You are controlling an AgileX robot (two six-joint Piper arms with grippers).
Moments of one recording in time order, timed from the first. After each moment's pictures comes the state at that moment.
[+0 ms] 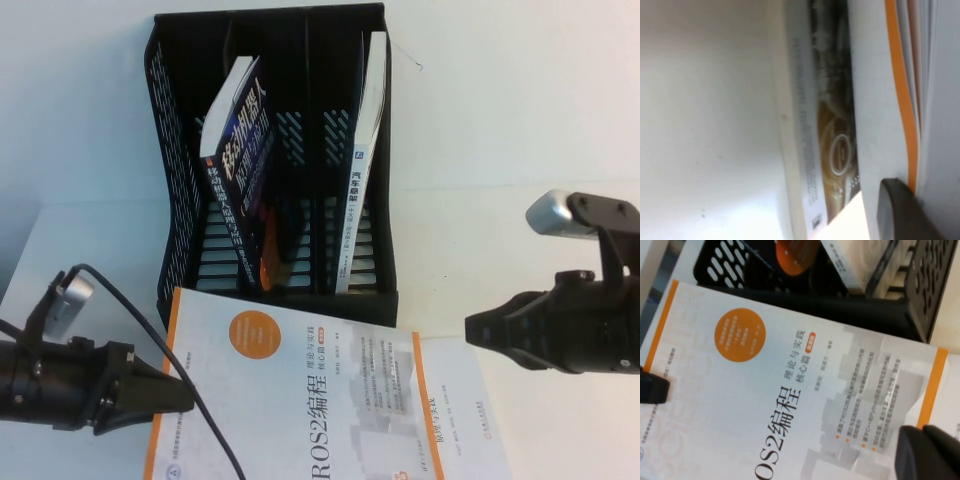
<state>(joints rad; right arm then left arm) 0.42 1.35 -0.72 1.07 0.42 -0.66 0.13 1.63 -0.69 -1.19 1.15 0.94</state>
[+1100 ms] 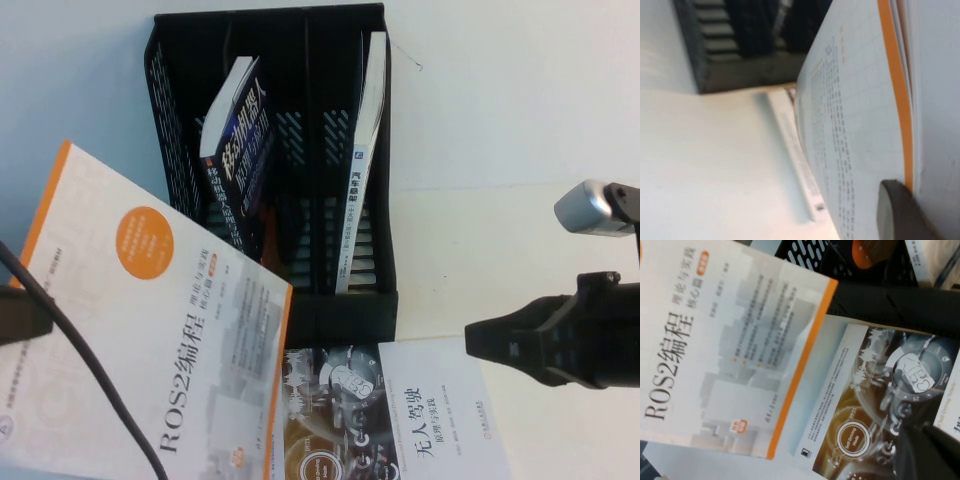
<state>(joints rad) 0.42 1.20 -0.72 1.06 0.57 -0.63 0.13 0.90 -1.05 -0.70 1.31 0.33</state>
